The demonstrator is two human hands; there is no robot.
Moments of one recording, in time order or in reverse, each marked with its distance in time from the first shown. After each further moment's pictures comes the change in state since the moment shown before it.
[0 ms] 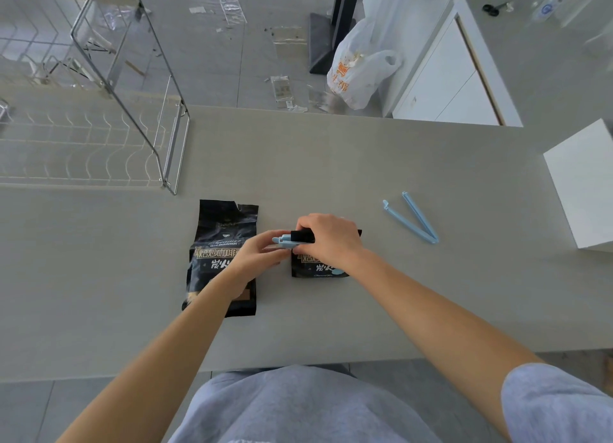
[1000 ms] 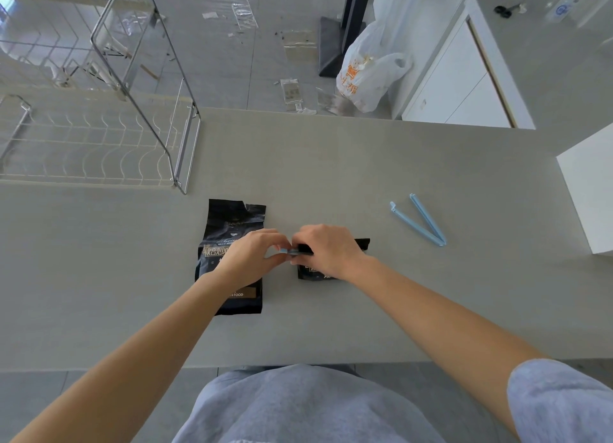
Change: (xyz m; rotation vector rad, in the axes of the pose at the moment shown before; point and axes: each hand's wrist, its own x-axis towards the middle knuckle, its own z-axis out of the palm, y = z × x) left_hand -0.007 0.014 -0.016 0.925 0.042 0.366; right_hand -0.005 -0.003 0.012 -0.021 -0.053 -0.242
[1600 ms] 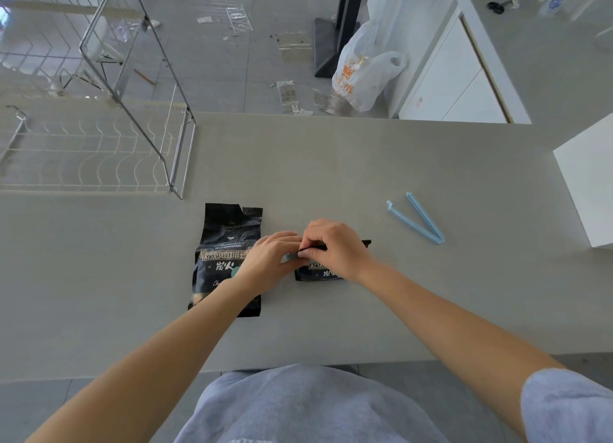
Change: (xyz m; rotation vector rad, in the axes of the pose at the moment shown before) left_hand 0.011 0.020 0.021 -0.036 0.019 0.124; right_hand -0.018 0.010 -0.007 0.341 0.206 -0.017
